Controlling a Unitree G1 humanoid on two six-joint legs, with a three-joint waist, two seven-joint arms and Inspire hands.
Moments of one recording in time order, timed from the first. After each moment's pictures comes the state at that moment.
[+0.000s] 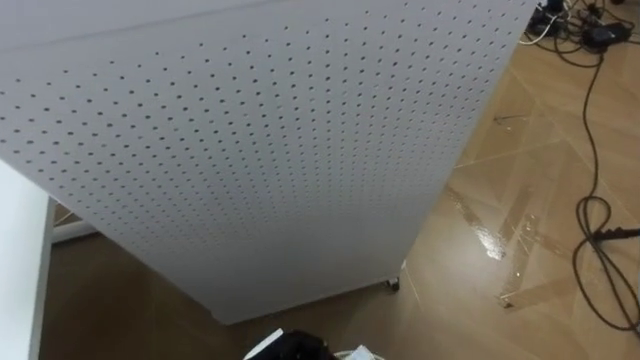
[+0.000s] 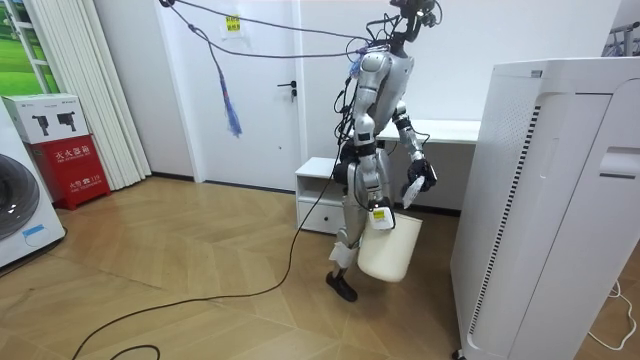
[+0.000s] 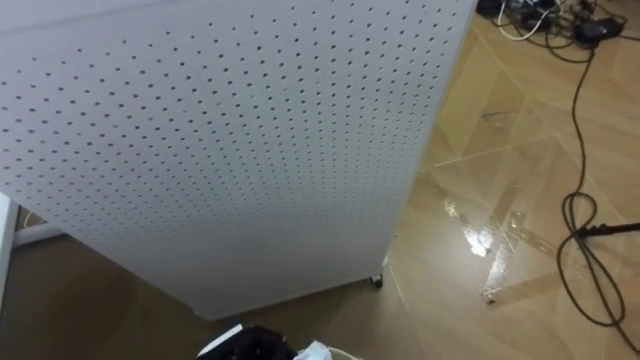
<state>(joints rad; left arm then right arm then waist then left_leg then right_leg) -0.12 0.25 -0.45 0.71 -0.28 -0.16 -0.33 -0.20 -0.26 0.40 1.14 0.24 -0.06 0.11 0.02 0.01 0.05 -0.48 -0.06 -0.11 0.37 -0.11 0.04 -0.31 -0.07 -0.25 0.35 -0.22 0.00</state>
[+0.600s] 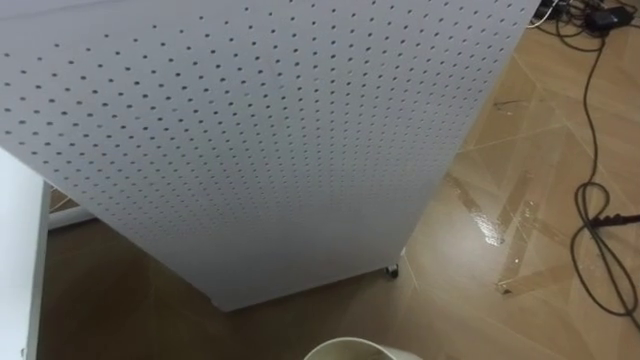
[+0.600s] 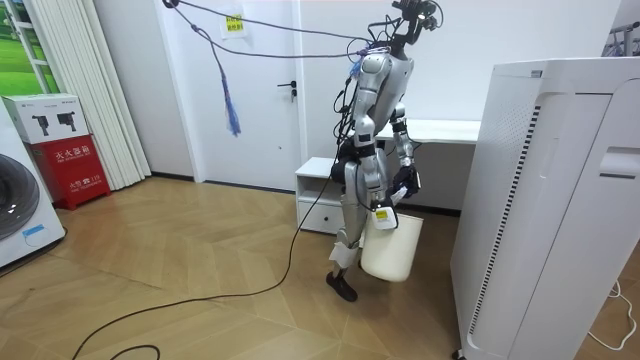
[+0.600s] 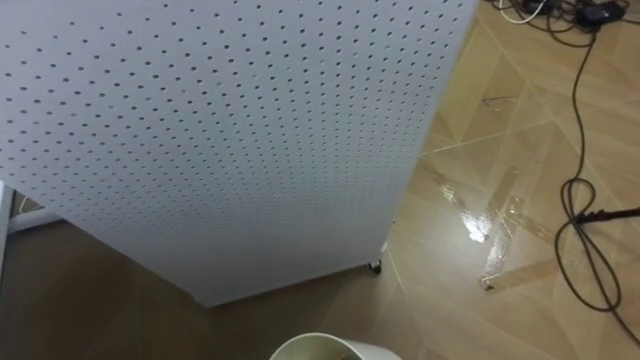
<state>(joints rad) -0.13 0.22 -0.47 0.90 -0.16 -0.16 -0.29 -0.22 -0.26 0.41 1.11 0.25 -0.07 0.10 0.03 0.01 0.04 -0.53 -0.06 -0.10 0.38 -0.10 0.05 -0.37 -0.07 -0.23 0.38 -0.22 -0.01</state>
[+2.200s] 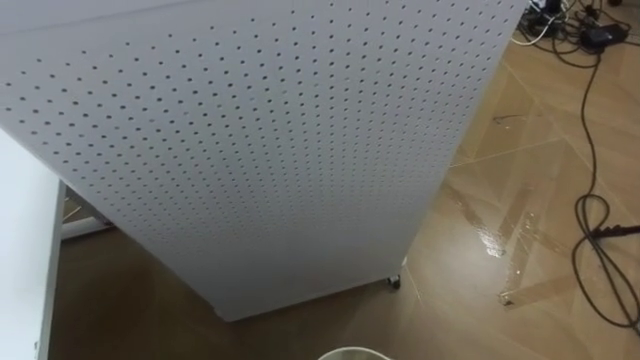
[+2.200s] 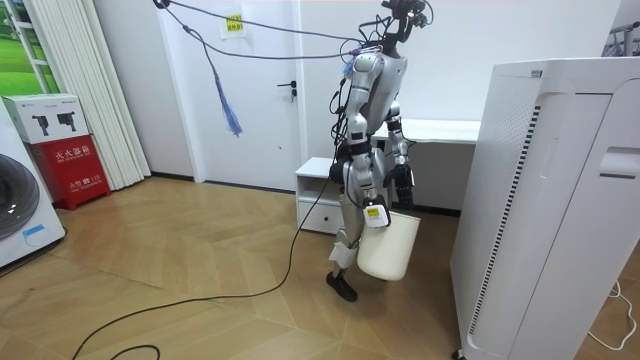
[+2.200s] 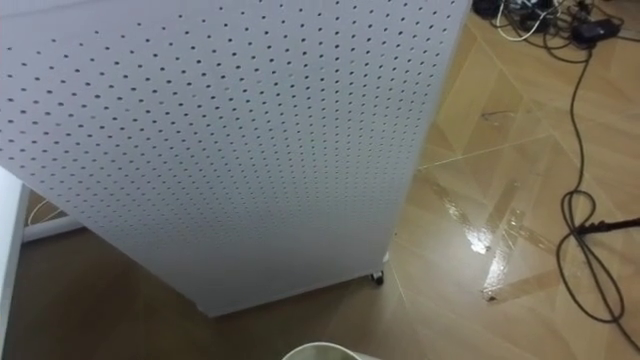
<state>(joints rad) -0.10 0.22 -0.47 0.97 -0.16 -0.18 -0.29 -0.16 -0.27 0.41 1.14 0.28 -0.09 0.09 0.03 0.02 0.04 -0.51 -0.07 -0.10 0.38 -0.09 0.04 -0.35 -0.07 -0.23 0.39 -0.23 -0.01</state>
